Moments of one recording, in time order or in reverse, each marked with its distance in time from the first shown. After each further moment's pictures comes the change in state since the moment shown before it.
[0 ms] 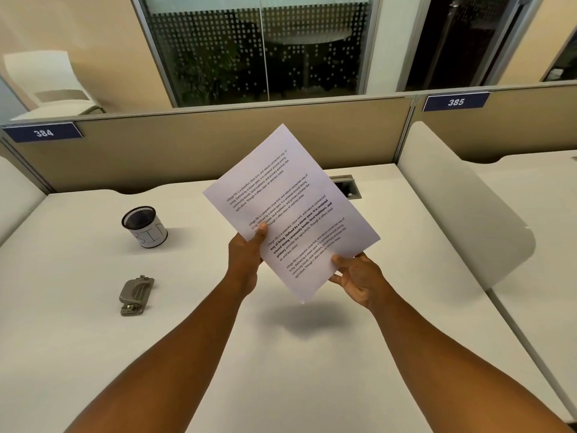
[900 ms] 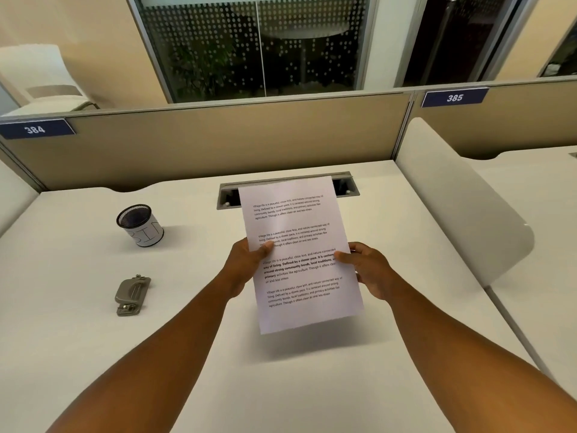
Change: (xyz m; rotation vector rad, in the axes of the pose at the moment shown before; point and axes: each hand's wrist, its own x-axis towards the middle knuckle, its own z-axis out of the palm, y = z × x) left_hand 0.015 -0.013 -0.024 0.392 -0.166 -0.160; right_hand 0.005 -0.024 -0.018 -0.579 0.117 0.047
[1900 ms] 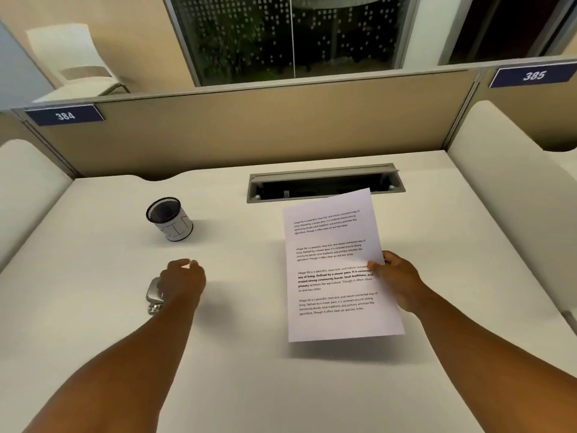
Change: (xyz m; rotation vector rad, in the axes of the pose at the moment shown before) left_hand 0.028 -0.059 -0.174 0.612 0.894 -0.346; right_hand 0.055 0.023 0.031 -0.110 0.125 0.090
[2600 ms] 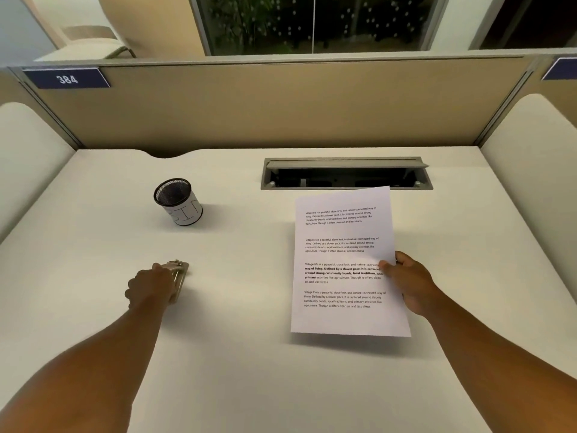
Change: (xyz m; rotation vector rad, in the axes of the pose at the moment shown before) left_hand 0.078 -0.066 -0.017 0.182 -0.042 -0.231; right_hand 0.023 0.001 0.028 0.020 0.010 0.060
